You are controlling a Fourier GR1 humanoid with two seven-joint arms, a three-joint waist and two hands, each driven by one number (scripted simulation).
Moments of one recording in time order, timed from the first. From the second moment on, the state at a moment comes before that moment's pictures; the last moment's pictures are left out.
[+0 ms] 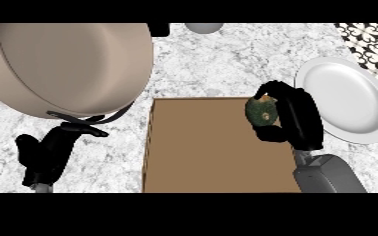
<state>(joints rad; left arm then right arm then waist) 0.08 0.34 -0.11 -1.62 0.16 0.08 0.16 -0.23 -0.28 0.31 -1.59 0.95 -0.25 0.22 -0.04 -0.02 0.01</state>
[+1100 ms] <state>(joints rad) 0.02 0.29 -0.10 -1.57 0.12 0.04 0.14 -0.25 -0.49 -0.22 -1.28 0.62 -0.30 0.01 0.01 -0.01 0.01</state>
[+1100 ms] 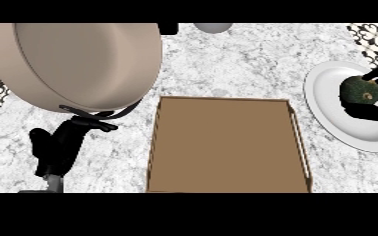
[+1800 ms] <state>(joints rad) 0.00 0.25 -0.11 -1.58 0.09 0.05 0.16 -0.42 -0.60 -0.31 -0.72 0.50 -0.12 -0.36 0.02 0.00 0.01</state>
